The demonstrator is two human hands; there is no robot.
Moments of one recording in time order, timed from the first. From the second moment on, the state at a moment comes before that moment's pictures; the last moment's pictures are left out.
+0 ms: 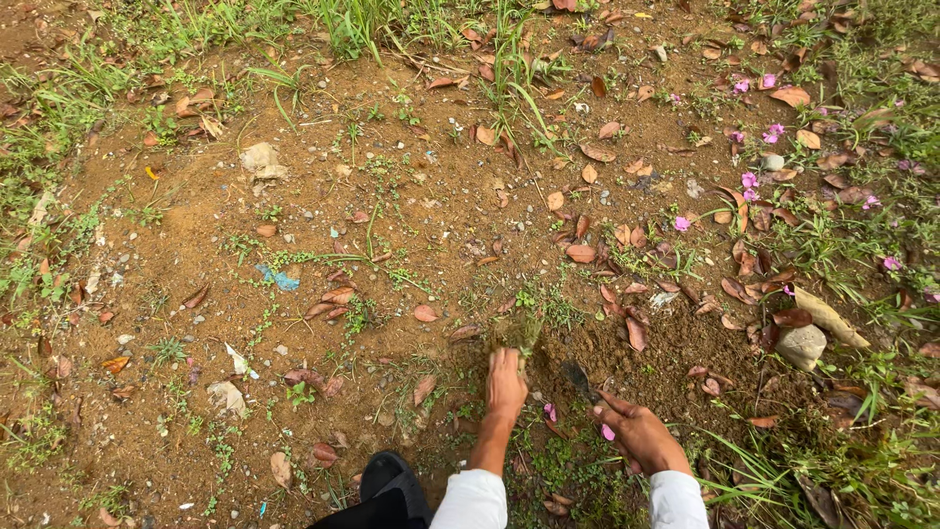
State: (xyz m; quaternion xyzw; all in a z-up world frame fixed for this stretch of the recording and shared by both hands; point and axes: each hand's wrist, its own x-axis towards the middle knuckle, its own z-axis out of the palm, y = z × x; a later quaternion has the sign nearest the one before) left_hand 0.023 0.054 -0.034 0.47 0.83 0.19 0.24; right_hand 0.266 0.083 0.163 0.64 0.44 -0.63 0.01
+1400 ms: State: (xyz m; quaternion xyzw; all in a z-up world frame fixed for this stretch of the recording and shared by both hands) left_hand 0.120 0.070 0.004 0.64 0.72 0.23 0.16; right_hand 0.371 0.103 0.192 0.74 0.60 -0.27 0.16
